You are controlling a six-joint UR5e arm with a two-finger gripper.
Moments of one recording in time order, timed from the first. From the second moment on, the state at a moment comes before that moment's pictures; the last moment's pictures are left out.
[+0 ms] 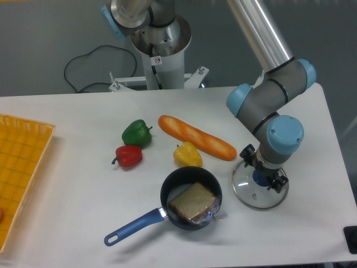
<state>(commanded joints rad) 2.70 -2.19 -1.48 -1.08 1.60 1.51</state>
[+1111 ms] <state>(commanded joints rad) 2.70 -2.20 -1.43 -1.14 1.59 1.49</state>
